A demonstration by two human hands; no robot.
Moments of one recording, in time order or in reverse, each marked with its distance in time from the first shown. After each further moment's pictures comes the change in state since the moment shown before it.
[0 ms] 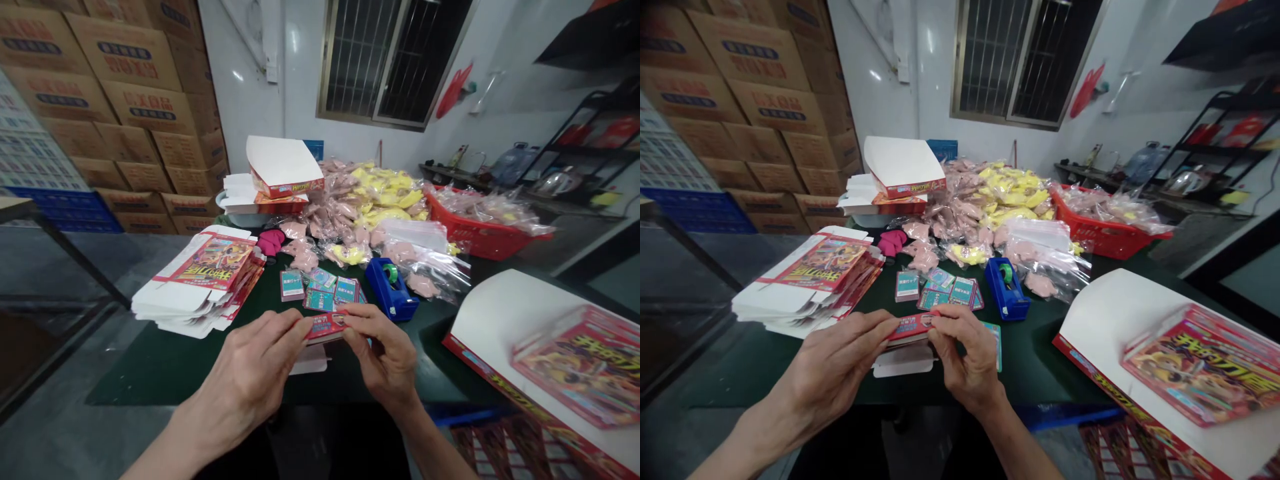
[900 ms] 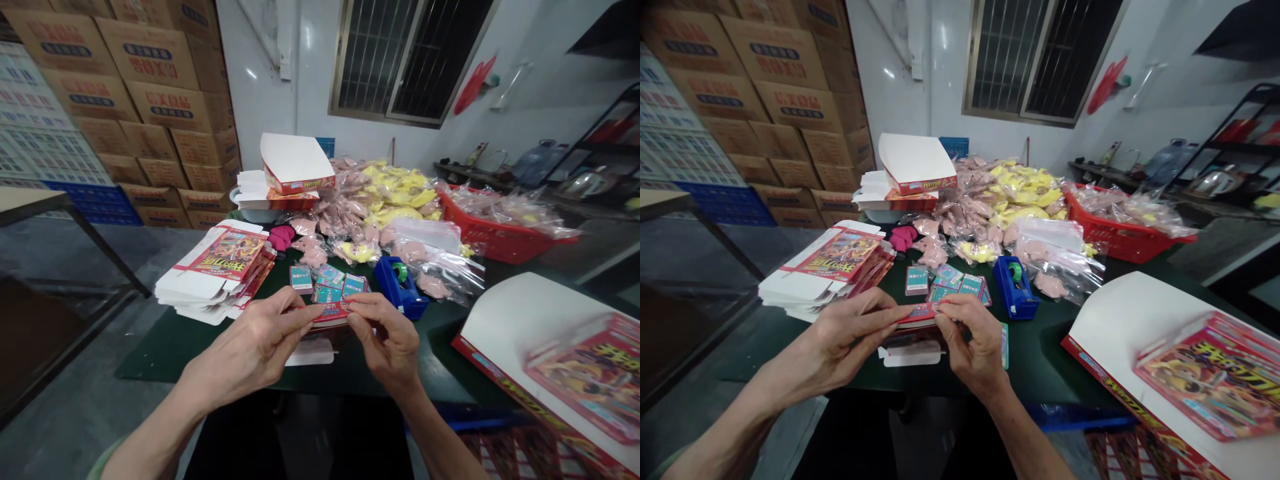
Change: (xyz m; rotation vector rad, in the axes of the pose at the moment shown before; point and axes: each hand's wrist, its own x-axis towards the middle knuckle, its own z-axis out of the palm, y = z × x) left_hand 0.013 -0.002 -0.023 -0.184 -0.248 -0.182; right_hand 0.007 0.000 0.002 -0.037 0.000 0.034
